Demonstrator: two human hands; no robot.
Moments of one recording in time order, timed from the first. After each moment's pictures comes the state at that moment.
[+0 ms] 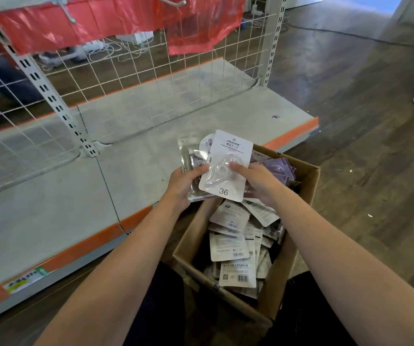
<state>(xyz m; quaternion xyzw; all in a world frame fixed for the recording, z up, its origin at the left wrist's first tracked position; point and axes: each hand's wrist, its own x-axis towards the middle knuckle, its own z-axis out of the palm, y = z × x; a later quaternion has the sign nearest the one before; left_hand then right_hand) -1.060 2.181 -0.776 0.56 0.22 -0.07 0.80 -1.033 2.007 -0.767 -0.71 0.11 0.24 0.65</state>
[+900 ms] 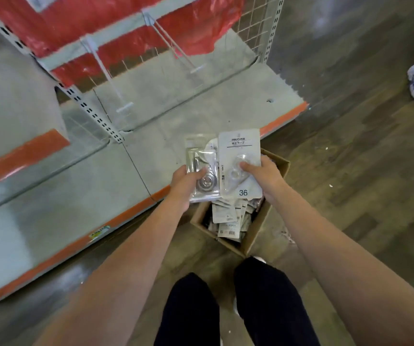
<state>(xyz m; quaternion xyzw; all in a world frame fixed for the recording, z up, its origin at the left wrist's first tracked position) -1.112 2.168 -0.537 0.63 0.35 -0.15 0.68 -1.080 1.991 -0.525 -0.71 0.20 0.25 0.63</state>
